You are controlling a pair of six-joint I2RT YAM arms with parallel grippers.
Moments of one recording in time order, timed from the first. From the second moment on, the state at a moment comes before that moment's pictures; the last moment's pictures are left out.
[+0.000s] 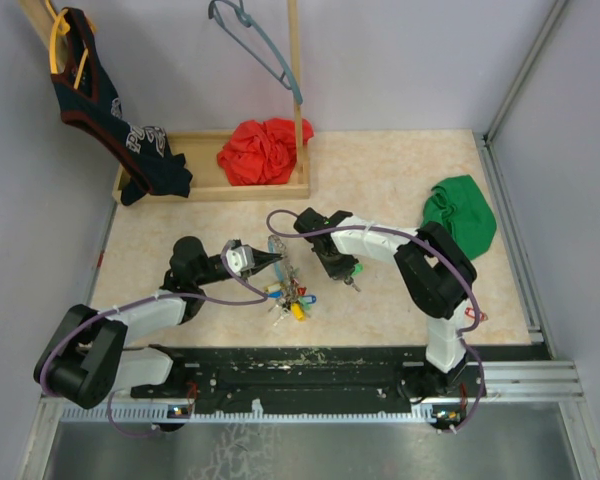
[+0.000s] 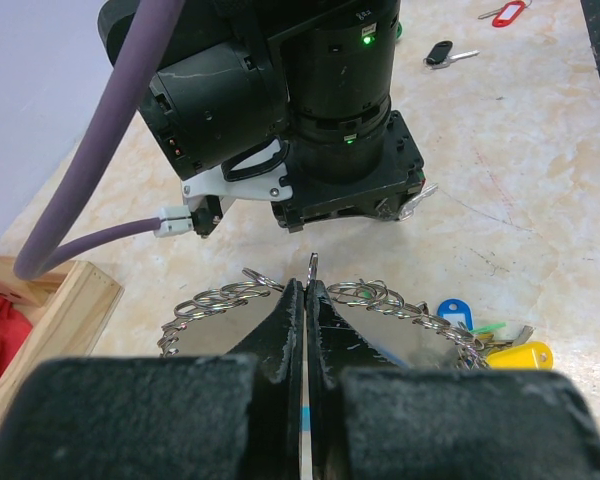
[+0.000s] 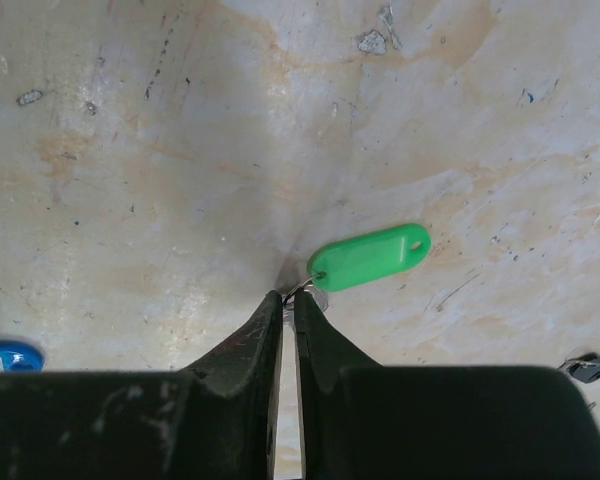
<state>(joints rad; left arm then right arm) -0.43 1.25 0.33 0.90 0.86 0.36 0.78 1.90 1.29 -0.84 0.30 0.28</state>
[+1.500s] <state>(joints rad) -0.43 1.25 0.33 0.90 0.86 0.35 0.79 1.87 1.24 -0.81 0.40 0.35</state>
